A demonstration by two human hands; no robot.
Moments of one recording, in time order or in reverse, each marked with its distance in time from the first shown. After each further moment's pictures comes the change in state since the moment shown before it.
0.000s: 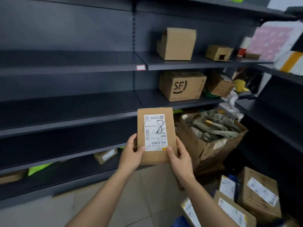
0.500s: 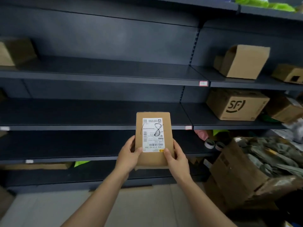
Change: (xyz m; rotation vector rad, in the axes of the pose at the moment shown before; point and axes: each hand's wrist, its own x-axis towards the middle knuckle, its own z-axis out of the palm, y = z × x) left_hand 0.045 -0.031 -0.228 -0.057 0.232 -0.067; right_hand 0.002 -0.098 0.223 0.022 -0.269 -0.054
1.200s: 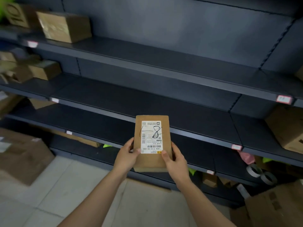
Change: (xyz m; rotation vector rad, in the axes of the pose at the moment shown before) left_hand 0.070 -0.060 -0.097 -0.072 0.269 -0.152; right_hand 0.076 -0.006 0.135 -0.129 -0.335 0.000
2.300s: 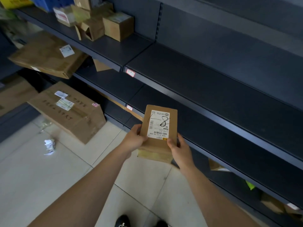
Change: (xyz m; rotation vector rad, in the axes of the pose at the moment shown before) left_hand 0.179 -0.109 -0.321 -0.025 0.043 -0.372; right_hand 0.103 -0.071 0.373 -0.153 -0.339 0.176
